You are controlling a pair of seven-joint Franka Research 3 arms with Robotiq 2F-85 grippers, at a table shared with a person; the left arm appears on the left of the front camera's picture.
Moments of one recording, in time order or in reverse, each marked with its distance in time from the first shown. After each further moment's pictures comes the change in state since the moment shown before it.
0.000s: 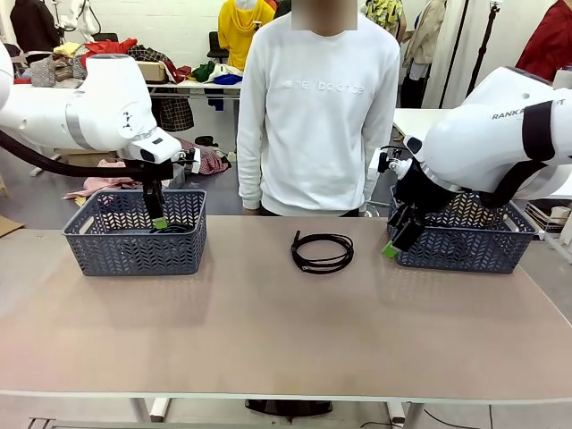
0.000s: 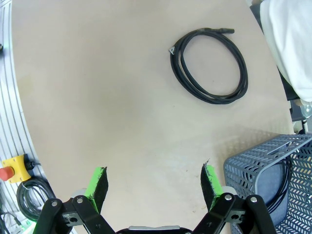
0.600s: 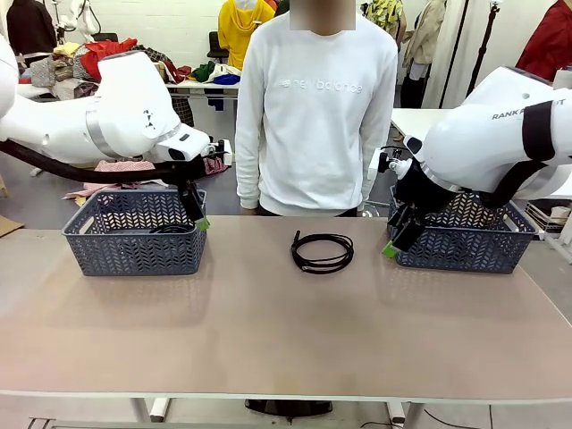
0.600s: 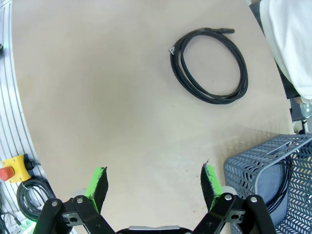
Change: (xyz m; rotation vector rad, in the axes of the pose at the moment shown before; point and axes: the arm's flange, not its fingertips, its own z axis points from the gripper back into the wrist) left arm 0.063 -0.060 0.012 -0.026 -0.218 0.030; right arm 0.000 0.000 0.000 0.000 0.000 0.000
